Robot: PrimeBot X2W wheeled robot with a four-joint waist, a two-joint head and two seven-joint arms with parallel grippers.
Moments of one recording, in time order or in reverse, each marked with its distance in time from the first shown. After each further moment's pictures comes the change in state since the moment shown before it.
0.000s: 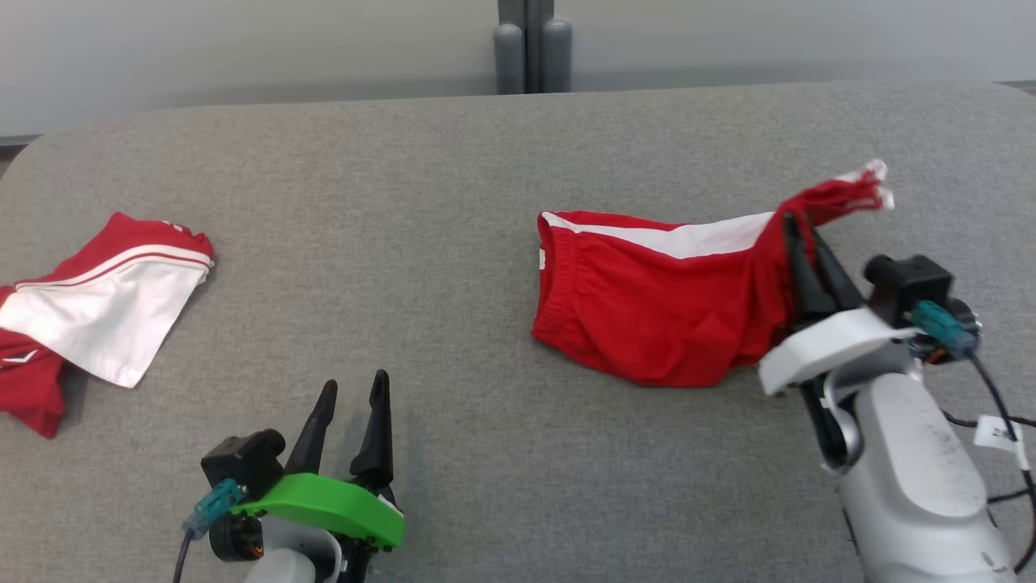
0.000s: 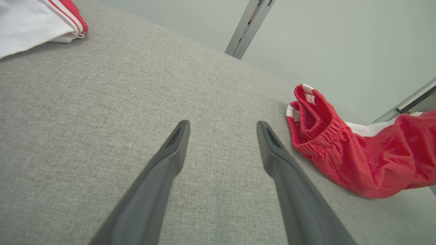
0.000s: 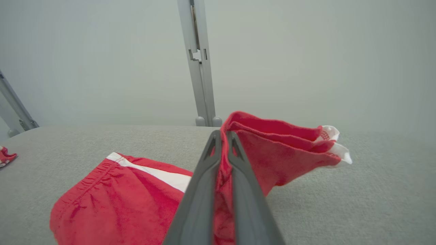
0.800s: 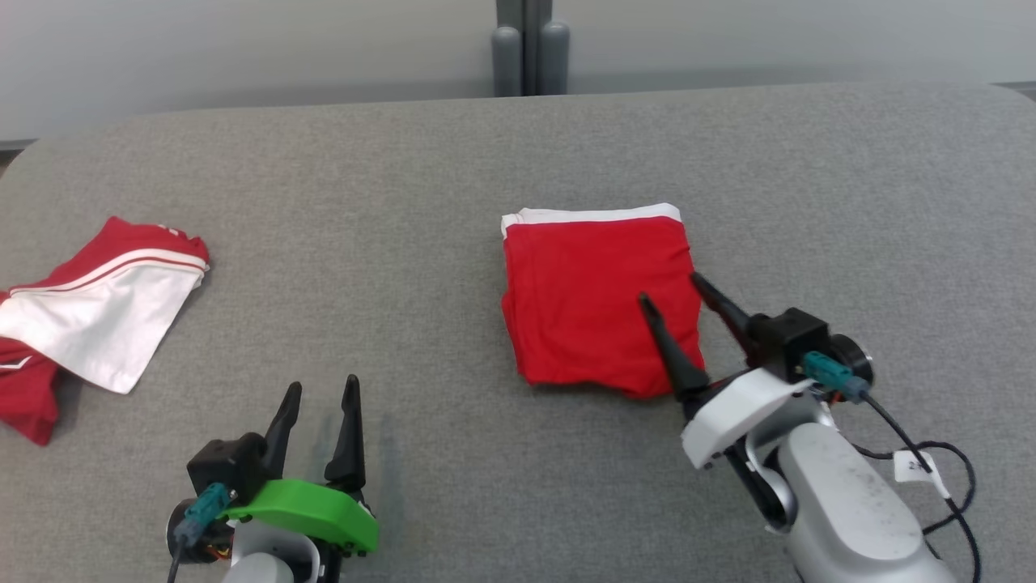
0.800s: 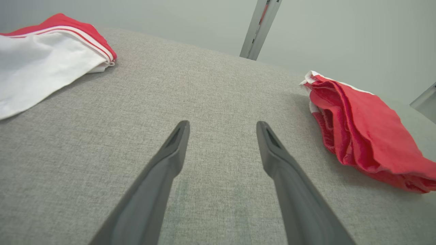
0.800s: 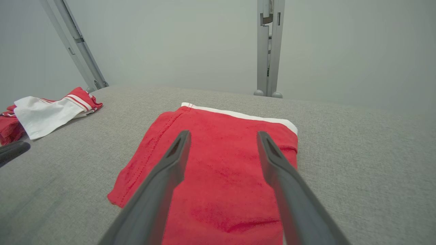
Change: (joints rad) left arm 0.015 -0.010 0.104 0.007 0.210 0.000 0.000; right arm 0.037 0.004 0.314 0.020 0.086 0.000 0.000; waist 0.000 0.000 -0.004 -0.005
